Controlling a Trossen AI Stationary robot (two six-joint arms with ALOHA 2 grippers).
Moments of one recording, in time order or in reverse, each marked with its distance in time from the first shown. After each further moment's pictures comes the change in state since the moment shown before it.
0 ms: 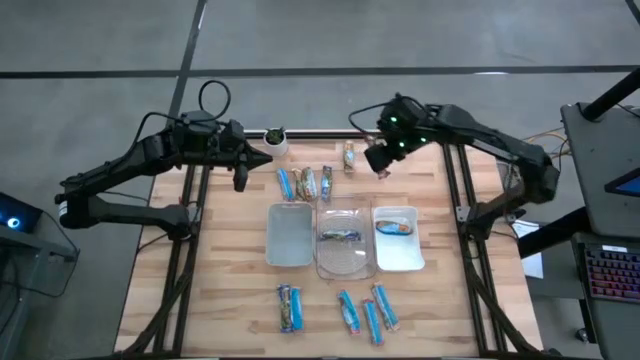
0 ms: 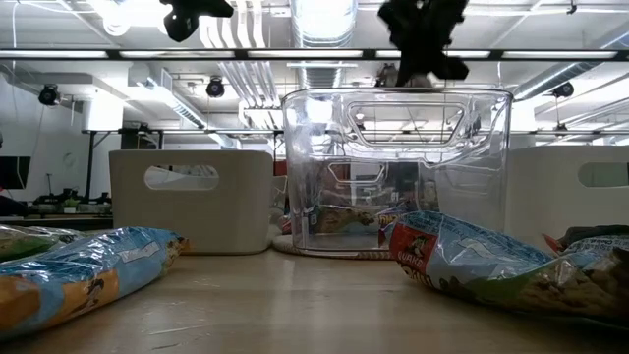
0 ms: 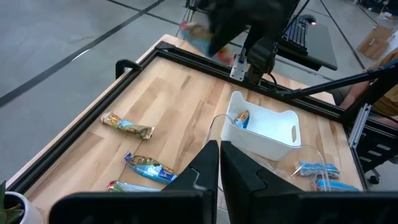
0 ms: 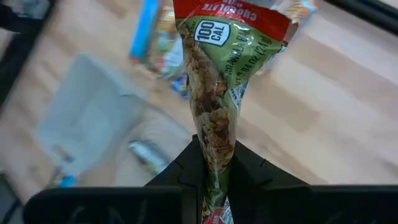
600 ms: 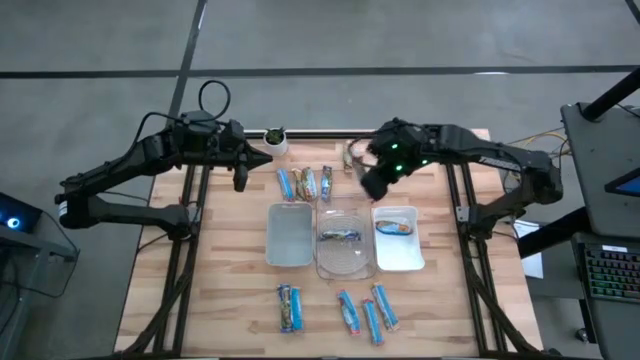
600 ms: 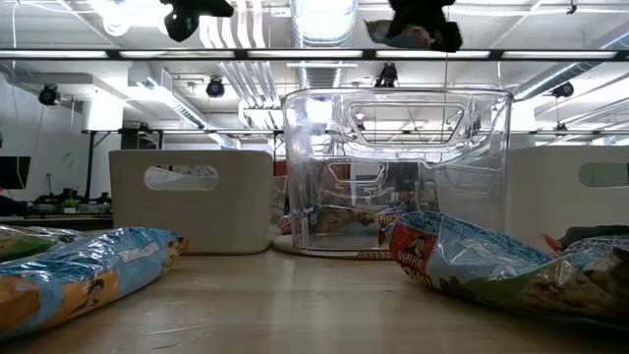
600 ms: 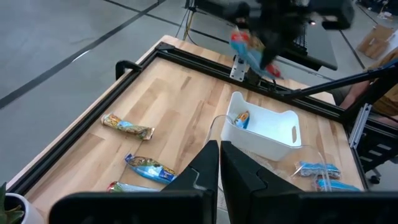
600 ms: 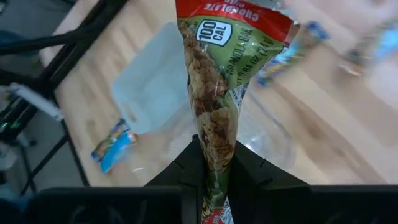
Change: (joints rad) left arm 0.000 0.000 0.000 0.002 0.000 0.006; right arm 0.234 -0.023 0.000 0.111 -0.040 0.031
